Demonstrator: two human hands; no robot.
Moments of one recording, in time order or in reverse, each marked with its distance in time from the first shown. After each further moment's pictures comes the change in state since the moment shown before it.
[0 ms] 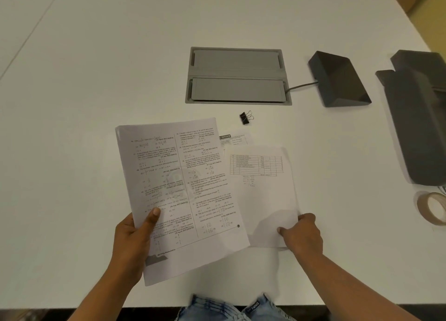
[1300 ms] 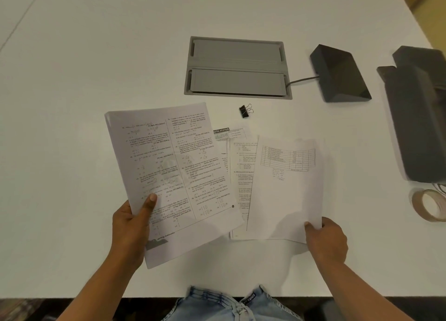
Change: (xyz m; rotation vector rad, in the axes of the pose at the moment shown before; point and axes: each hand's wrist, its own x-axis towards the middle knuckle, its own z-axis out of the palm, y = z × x) left_hand 0.005 0.006 0.009 -0.016 0.064 0.011; right_hand 0.001 0.038 -0.030 0.087 0.228 -0.073
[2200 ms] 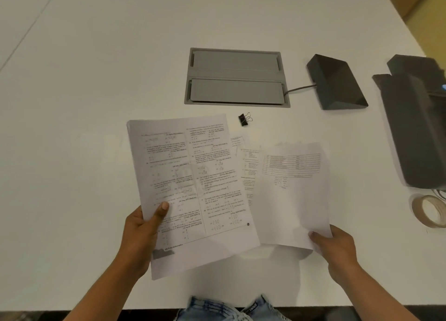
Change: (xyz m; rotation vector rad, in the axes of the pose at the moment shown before) left_hand -0.001 0.006 0.006 -0.012 -0.179 -0.058; right_hand 0.008 0.006 -0.024 0.586 -0.248 0.093
